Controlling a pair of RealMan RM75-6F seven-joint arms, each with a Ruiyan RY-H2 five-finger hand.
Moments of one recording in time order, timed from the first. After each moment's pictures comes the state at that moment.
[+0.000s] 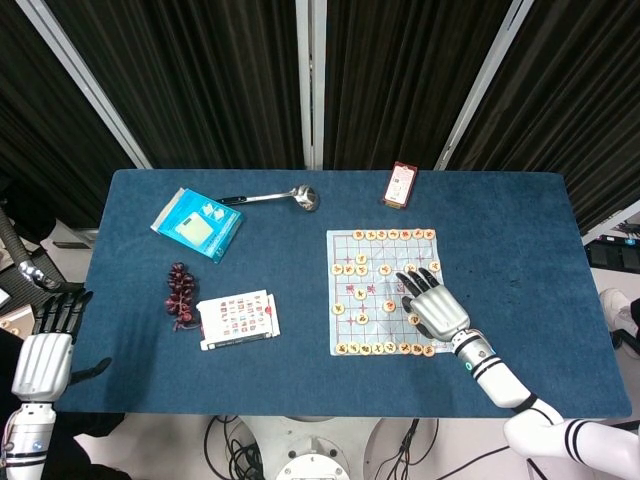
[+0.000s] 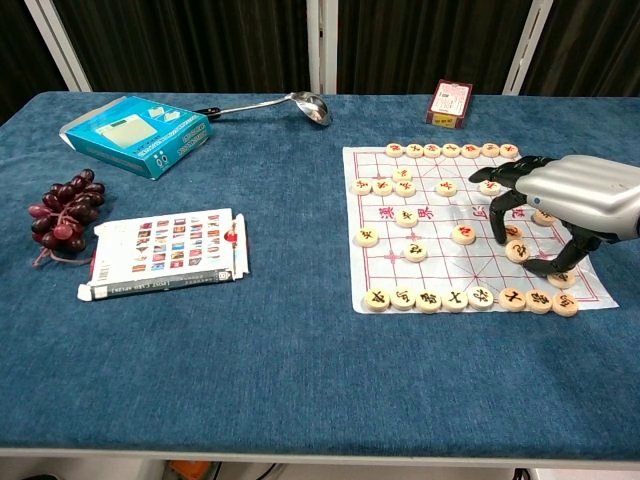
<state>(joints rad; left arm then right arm) -0.07 -1.28 -0.03 -1.51 1.53 1.54 0.03 0.59 -1.47 0.04 -1.37 -1.37 0.92 -0.32</state>
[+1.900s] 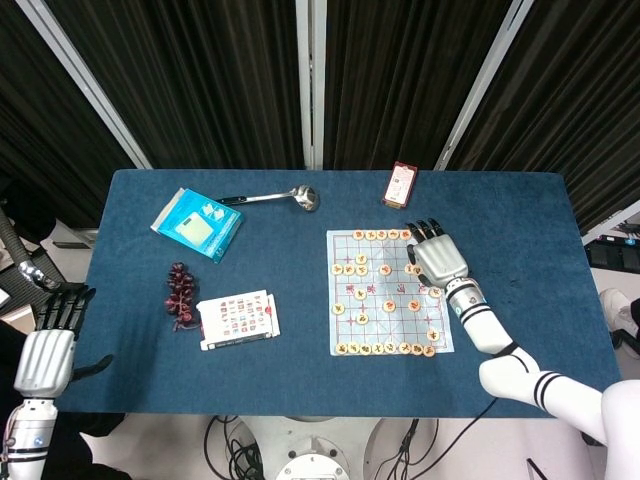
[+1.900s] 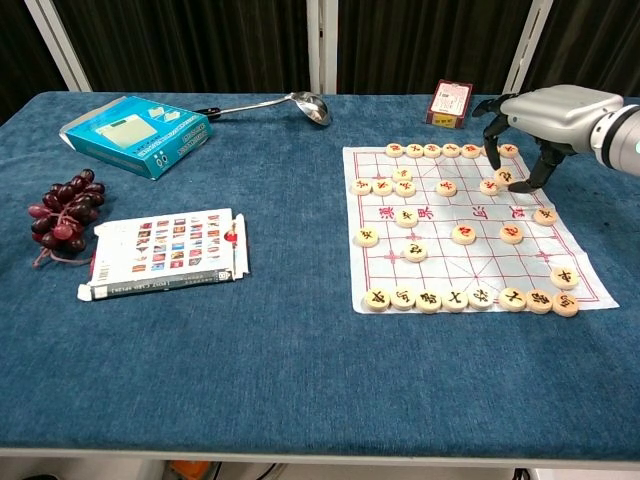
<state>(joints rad) -0.09 -1.27 -0.04 -1.51 1.53 1.52 0.02 0.76 -1.57 0.19 -1.10 -1.15 0.76 -0.31</state>
